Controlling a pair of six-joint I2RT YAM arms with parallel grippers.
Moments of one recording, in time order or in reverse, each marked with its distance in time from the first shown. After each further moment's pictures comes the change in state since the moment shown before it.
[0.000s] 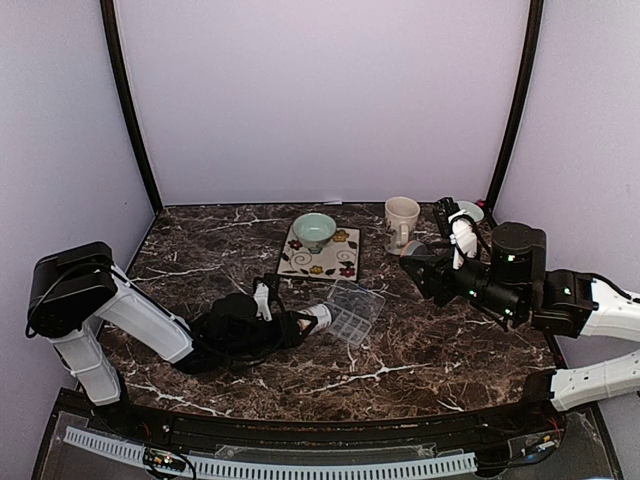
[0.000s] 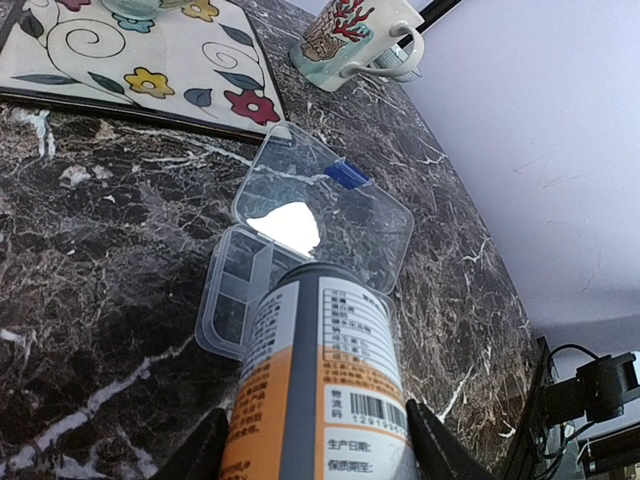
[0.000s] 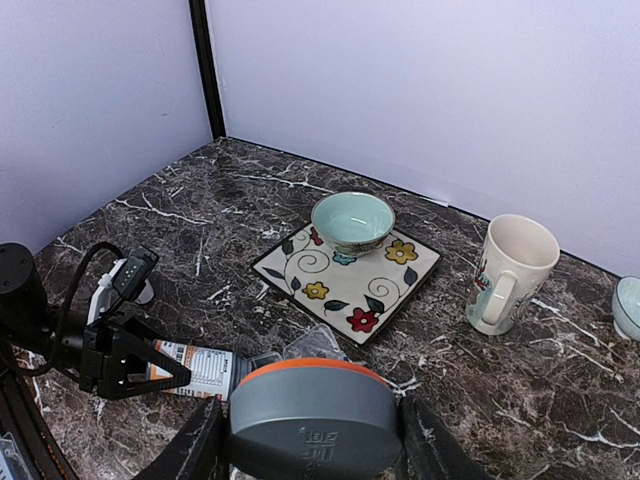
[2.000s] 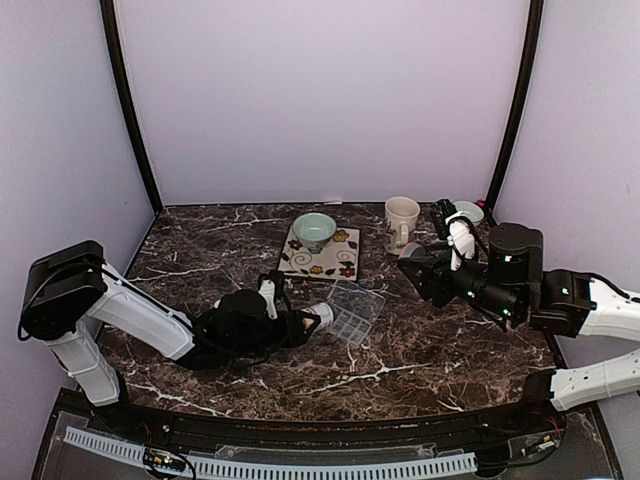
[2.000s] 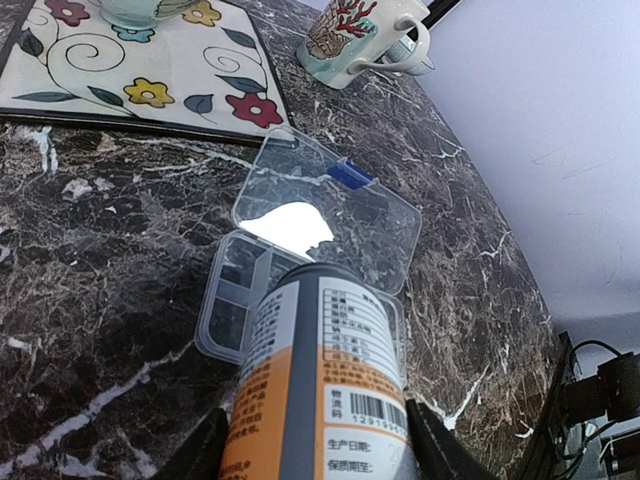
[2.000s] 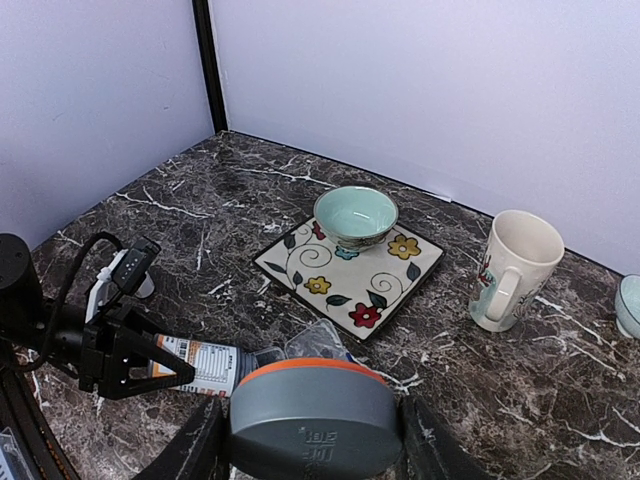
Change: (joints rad) left arm -0.028 -0.037 0.062 -0.151 -0.058 0.032; right arm 0.000 0.011 0.000 -0.004 -0.008 0.000
